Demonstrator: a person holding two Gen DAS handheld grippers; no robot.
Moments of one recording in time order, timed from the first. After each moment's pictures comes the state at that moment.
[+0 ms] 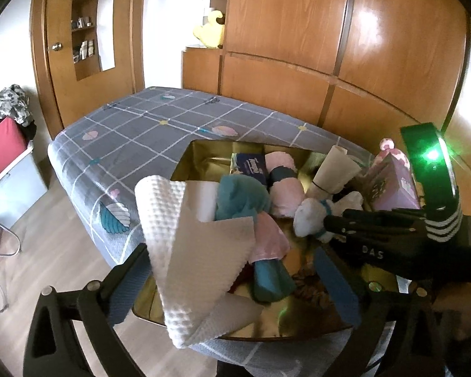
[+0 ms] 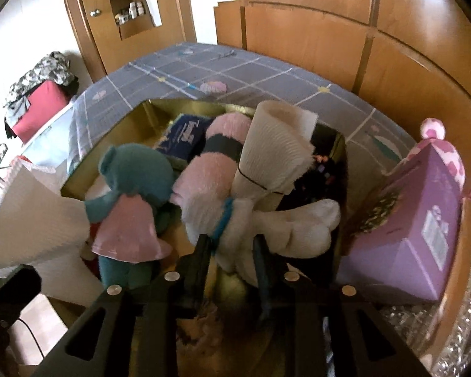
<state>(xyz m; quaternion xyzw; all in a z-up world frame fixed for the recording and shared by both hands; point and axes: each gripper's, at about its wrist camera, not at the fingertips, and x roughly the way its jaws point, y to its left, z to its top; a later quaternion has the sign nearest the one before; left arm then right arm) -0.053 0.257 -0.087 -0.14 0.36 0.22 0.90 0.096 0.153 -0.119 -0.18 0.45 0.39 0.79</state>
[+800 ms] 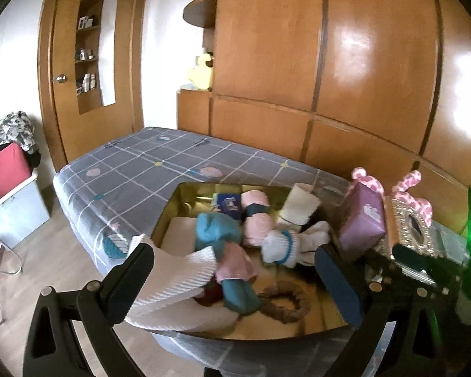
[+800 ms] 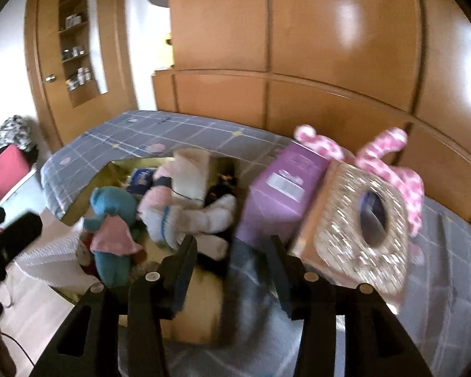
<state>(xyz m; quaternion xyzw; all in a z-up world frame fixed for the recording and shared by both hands) -0.072 0.212 -0.044 -0.11 0.28 0.23 0.93 0.037 0.053 -0.074 -0.09 0.35 0.26 0.90</state>
